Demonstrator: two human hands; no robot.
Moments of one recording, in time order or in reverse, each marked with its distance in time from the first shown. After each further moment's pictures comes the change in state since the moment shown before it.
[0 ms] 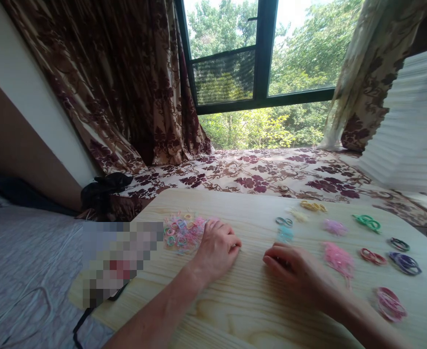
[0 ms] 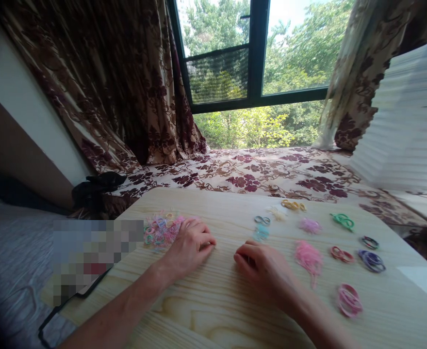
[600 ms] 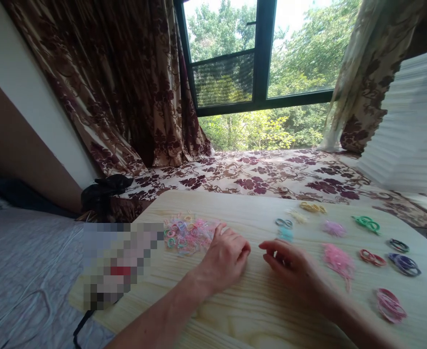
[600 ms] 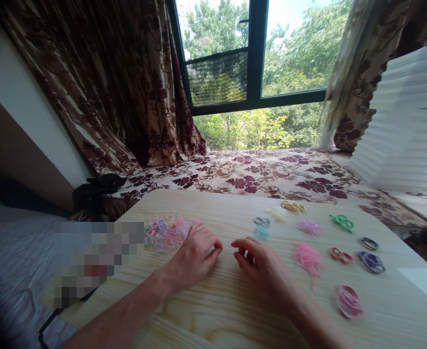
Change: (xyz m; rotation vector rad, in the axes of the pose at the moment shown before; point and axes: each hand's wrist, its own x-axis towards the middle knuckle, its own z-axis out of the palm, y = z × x) left_hand -0.004 0.013 0.003 -0.105 0.040 0.111; right_hand 0.000 0.008 0.013 0.163 0.187 0.011
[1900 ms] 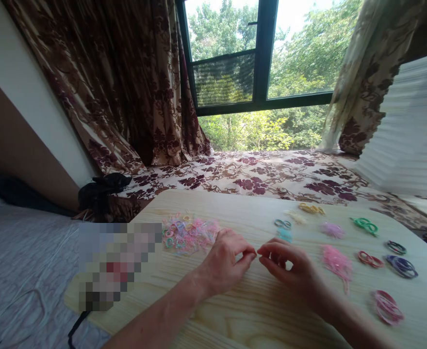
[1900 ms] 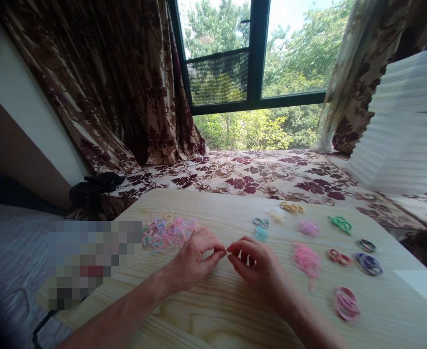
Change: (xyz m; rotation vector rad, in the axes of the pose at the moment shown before) left_hand 0.003 0.006 -0.001 -0.266 0.054 -0.015; right_hand 0.003 -0.008 0.001 0.221 0.048 -0.074
